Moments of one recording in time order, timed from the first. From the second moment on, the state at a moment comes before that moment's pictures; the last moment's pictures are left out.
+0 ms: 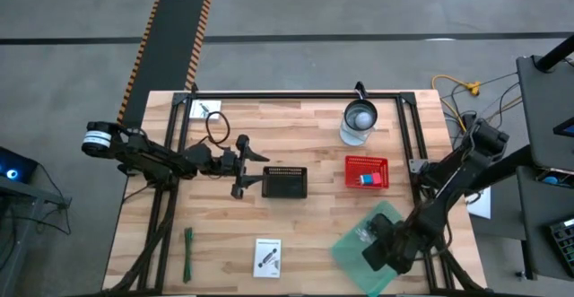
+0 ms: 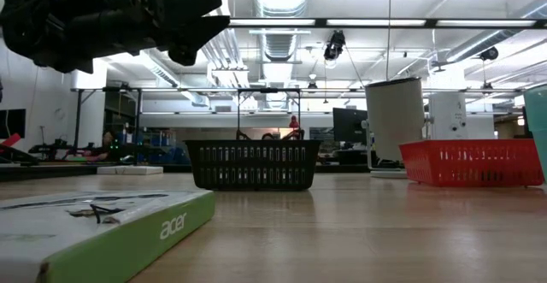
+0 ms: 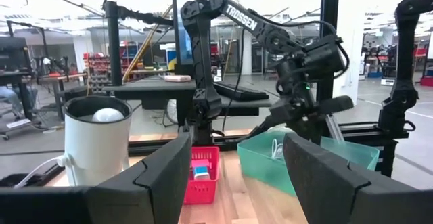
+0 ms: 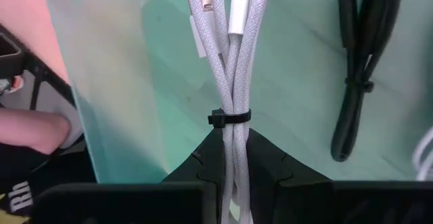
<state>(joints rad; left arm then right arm) -0.02 1.34 0.29 1.28 0.07 0.01 0.91 1.46 0.88 -0.59 0.13 1.91</state>
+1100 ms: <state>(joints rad) -0.02 1.34 0.29 1.27 0.07 0.01 0.92 1.79 1.19 -0.68 0.08 1.91</state>
